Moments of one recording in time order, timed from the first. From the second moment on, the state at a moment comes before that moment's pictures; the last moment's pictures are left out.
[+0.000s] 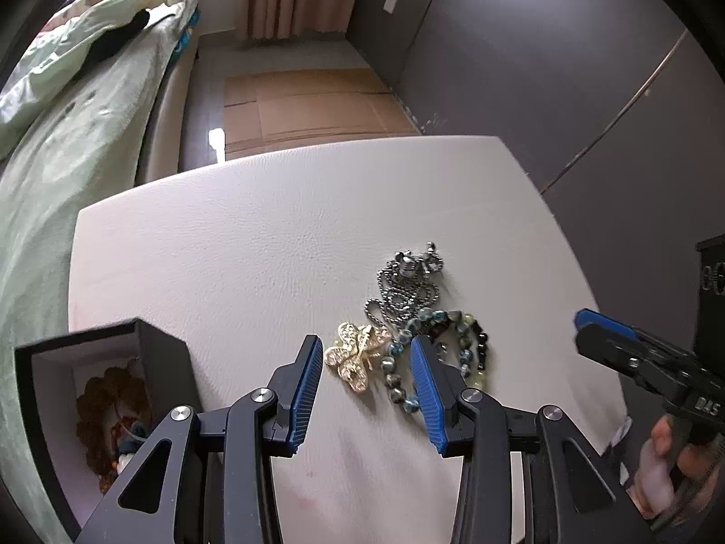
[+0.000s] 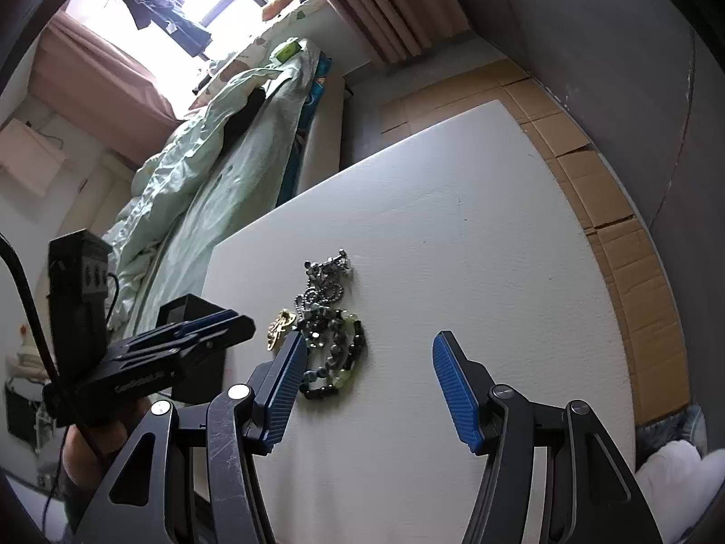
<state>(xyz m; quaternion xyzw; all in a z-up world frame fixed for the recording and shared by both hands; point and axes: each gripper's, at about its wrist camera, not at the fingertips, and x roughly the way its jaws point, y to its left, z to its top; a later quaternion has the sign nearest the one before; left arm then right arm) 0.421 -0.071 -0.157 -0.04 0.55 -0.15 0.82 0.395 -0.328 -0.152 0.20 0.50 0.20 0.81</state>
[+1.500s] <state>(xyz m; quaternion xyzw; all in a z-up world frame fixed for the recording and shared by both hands) 0.410 -0.043 -0.139 -0.04 0.55 -0.13 0.83 0.411 -0.259 -0.160 0.13 0.53 0.25 0.80</state>
